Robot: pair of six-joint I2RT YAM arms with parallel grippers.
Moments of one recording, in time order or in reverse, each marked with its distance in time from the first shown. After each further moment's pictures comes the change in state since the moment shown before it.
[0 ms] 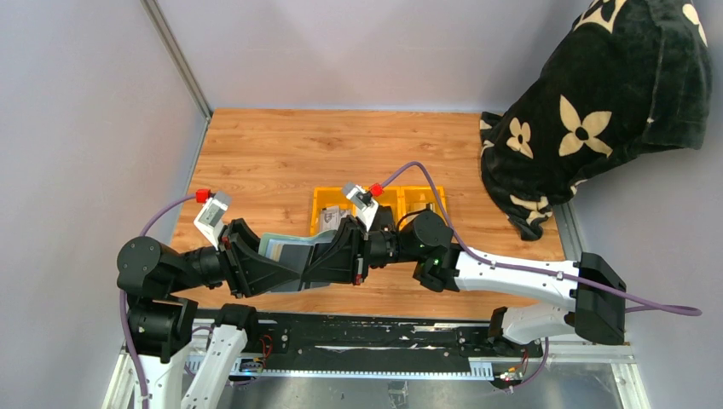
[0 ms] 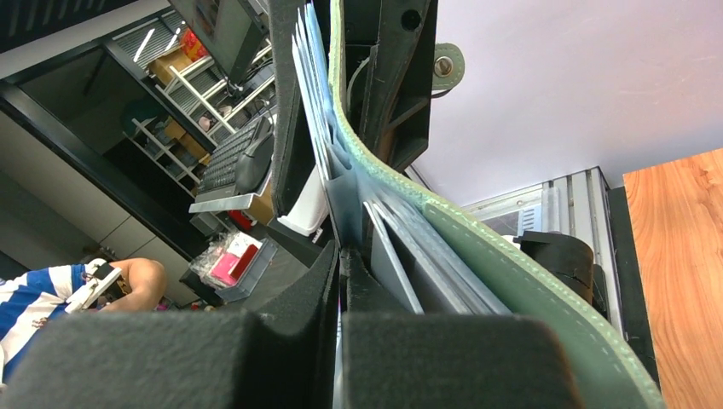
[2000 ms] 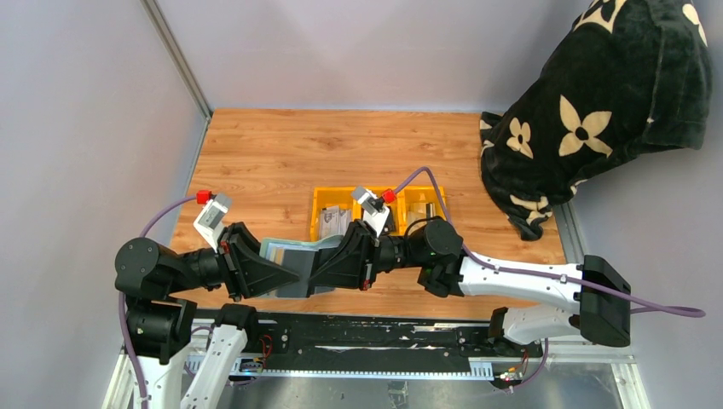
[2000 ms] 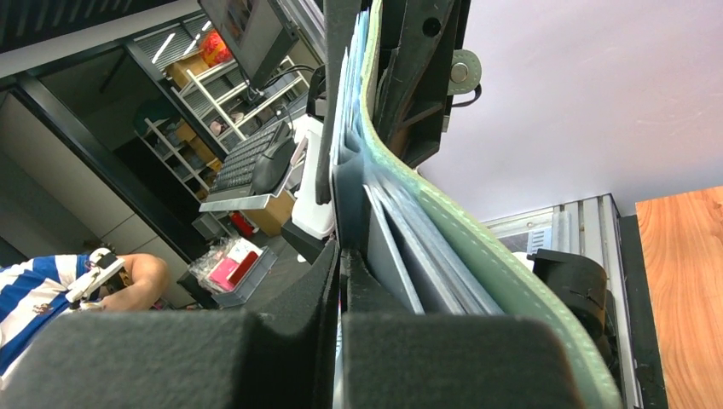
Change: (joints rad) left arm 0.000 0.000 0.013 0.001 0.033 -0.008; right arm 0.020 -0.034 -0.061 0.111 0.005 -0.005
